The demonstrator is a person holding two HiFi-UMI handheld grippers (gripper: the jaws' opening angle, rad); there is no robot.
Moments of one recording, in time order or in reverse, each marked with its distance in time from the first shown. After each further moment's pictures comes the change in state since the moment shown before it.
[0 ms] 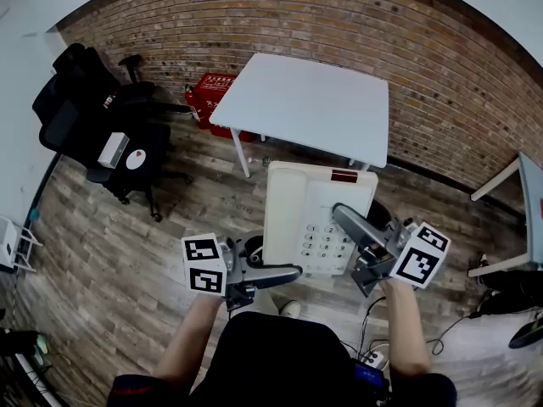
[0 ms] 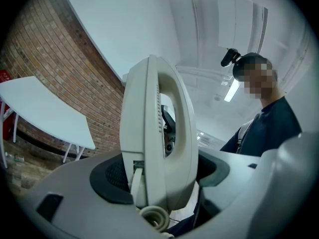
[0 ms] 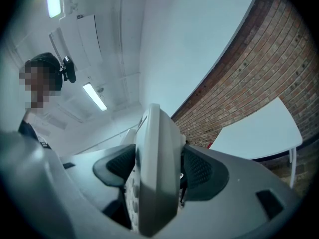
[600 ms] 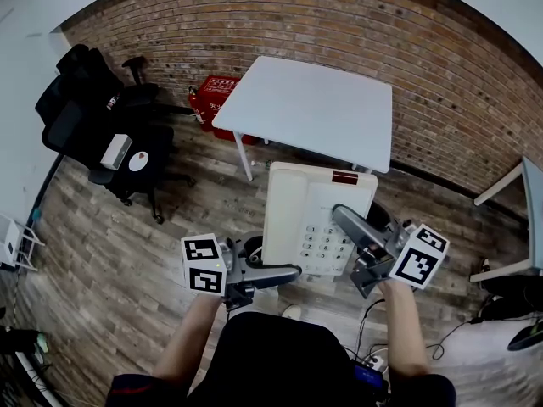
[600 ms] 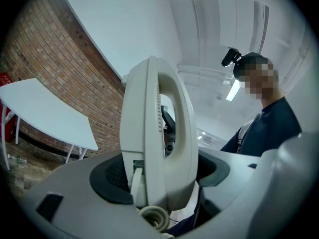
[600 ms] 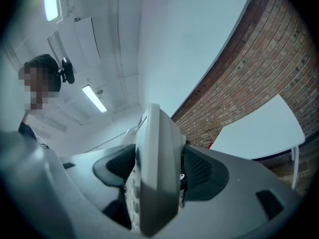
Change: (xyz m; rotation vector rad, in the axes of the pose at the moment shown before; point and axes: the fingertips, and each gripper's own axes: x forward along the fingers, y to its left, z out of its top) left arm 0.001 0.014 0.011 0.003 0.006 0.020; right arm 0.010 -0.014 0.007 0.023 -0.007 0.007
